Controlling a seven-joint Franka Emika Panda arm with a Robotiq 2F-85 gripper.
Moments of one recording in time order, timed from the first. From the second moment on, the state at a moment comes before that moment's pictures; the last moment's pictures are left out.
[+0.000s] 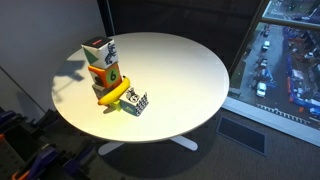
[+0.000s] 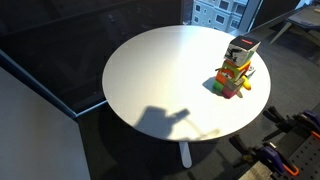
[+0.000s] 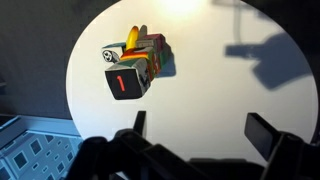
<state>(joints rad) 0.00 -0.45 0.35 -2.22 -0.14 1.84 0.45</state>
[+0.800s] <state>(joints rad) 0.02 -0.45 0.33 -2.22 -0.14 1.84 0.45</state>
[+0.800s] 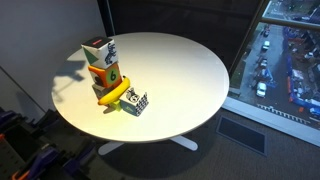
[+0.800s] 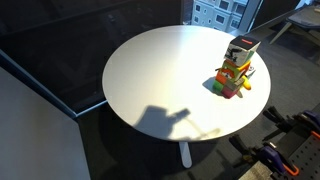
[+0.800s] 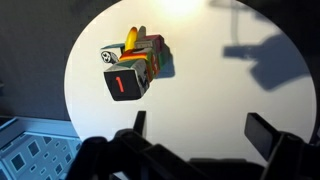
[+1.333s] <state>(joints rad) 0.03 -0.45 0.23 -2.22 -0.13 1.84 0.42</state>
